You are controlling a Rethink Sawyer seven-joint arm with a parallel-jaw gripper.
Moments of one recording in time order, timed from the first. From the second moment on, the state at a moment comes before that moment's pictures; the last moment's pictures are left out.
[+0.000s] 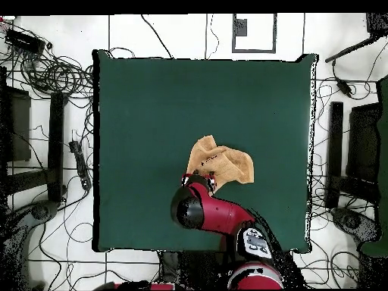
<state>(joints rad) -0.13 -0.50 -0.11 1.96 0.00 -0.15 1.57</state>
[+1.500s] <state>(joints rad) -0.14 -0.61 -0.15 2.04 -0.03 -0.15 1.57</state>
